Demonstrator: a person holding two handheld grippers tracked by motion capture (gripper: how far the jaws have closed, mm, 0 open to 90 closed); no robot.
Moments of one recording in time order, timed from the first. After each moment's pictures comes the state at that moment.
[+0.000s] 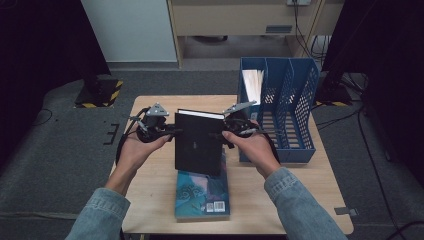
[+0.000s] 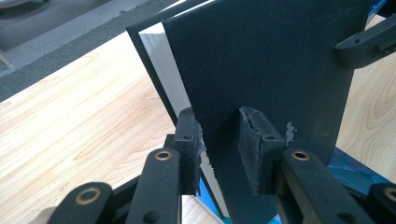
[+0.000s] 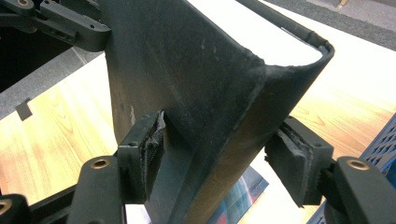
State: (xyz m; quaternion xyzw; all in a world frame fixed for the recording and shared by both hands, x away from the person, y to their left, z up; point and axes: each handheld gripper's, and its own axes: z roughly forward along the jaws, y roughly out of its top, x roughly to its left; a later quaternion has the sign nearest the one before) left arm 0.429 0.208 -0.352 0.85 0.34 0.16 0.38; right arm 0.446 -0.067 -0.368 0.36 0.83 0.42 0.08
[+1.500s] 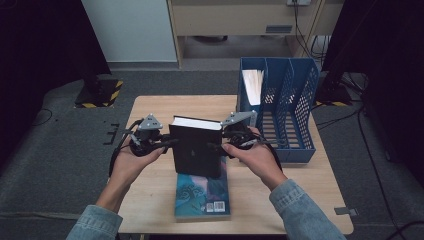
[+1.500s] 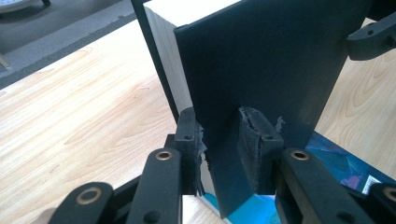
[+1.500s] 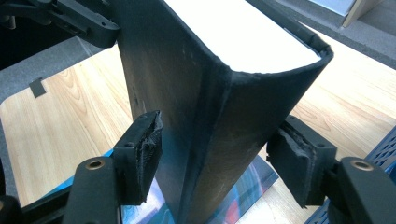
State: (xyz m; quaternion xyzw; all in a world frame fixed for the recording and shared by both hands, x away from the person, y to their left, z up) left arm 0.391 0.219 -0.358 0.84 0.34 0.16 0.39; right arm 0.410 -0.066 -0.362 0.31 0.85 0.42 0.11
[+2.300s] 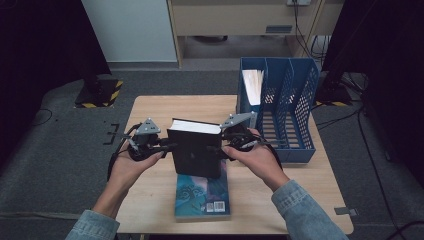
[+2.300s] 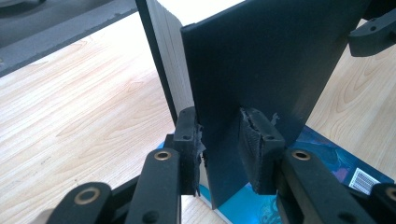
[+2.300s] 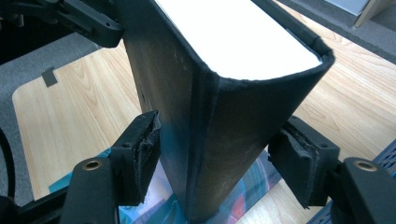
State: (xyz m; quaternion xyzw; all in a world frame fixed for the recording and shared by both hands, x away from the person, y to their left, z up) left arm 0.382 0.221 -0.361 0.84 0.34 0.15 0.39; right arm 0.405 -0.066 -0.360 0.29 0.86 0.41 0.10
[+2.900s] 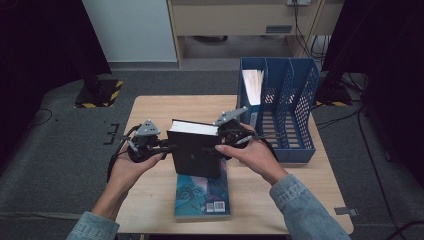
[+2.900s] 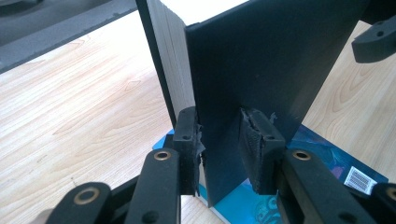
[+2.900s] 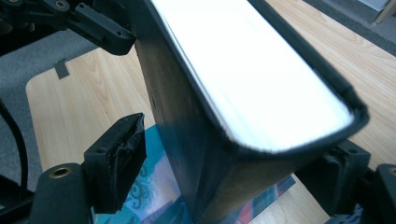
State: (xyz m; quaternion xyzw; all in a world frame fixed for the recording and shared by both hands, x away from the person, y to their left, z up) left arm 0.378 0.222 -0.362 0.84 0.35 0.15 0.40; right arm 0.412 -0.052 -0.351 0.26 0.88 0.40 0.08
